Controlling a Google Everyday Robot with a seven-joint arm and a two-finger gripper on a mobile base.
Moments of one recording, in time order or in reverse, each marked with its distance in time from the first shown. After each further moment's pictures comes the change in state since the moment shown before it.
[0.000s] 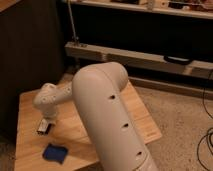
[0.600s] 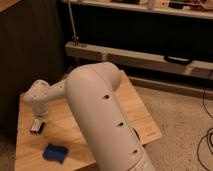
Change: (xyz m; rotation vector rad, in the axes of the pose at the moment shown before) arm -0.027 0.010 -0.010 -0.024 -0.010 -0.070
